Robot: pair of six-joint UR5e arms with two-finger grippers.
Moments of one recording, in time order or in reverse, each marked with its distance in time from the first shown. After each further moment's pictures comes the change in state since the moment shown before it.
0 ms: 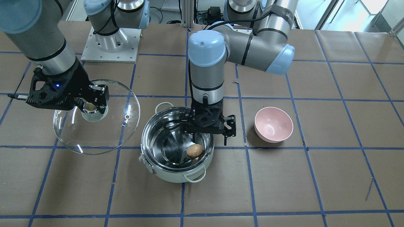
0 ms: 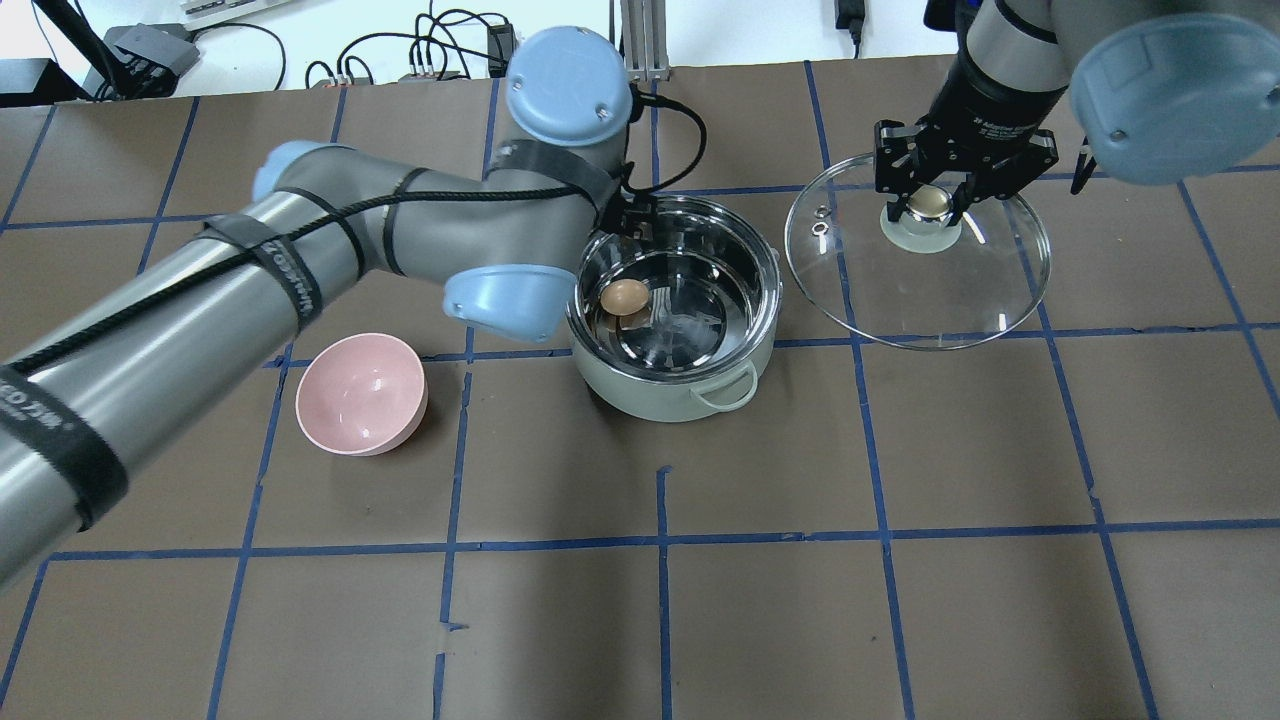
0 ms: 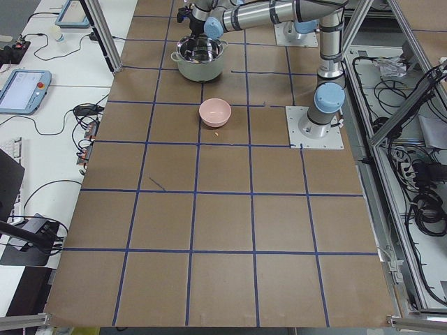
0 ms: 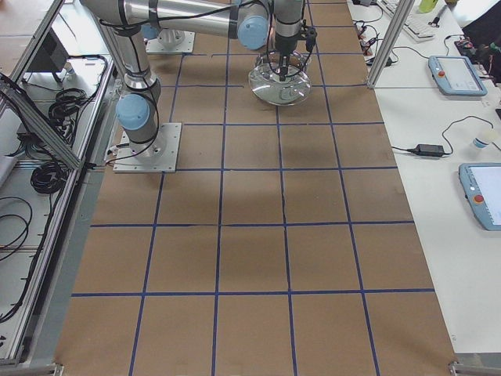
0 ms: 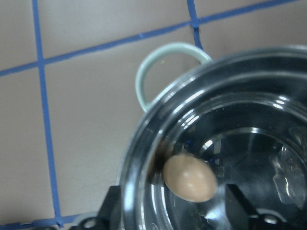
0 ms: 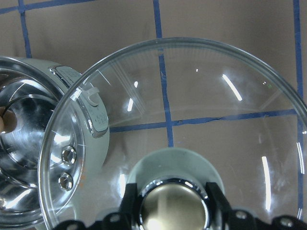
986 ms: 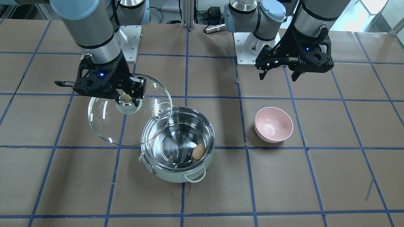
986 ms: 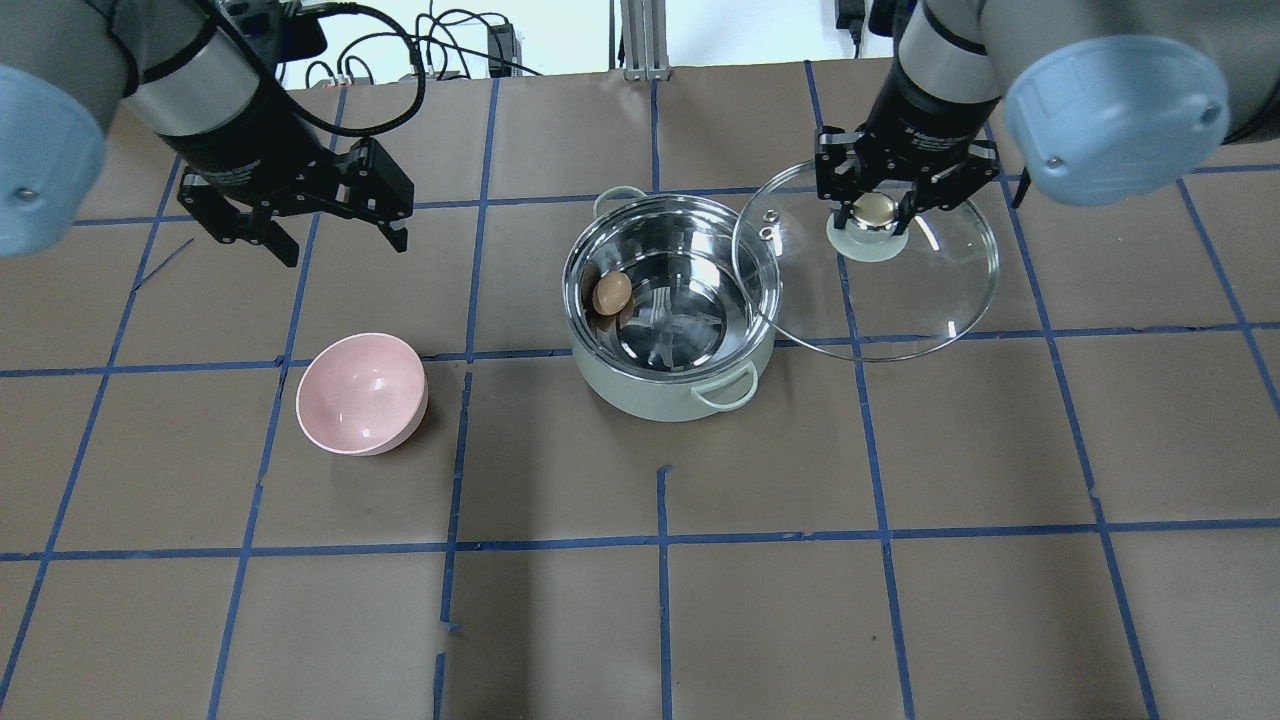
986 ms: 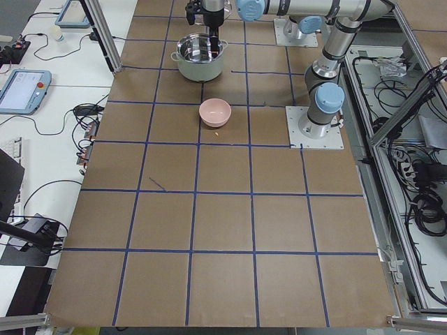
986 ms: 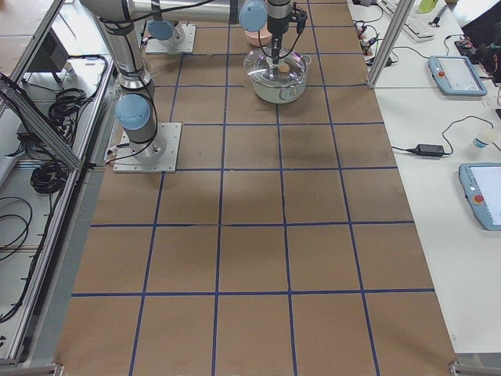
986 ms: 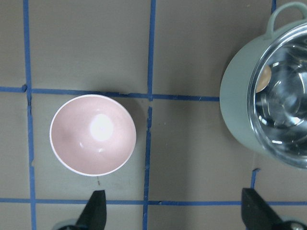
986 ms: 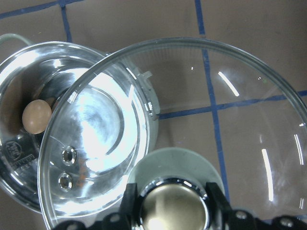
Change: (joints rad) left arm 0.339 0.341 0.071 -0.717 -0.174 0.186; right arm 0.201 0.002 -0.006 -0.037 -0.001 0.279
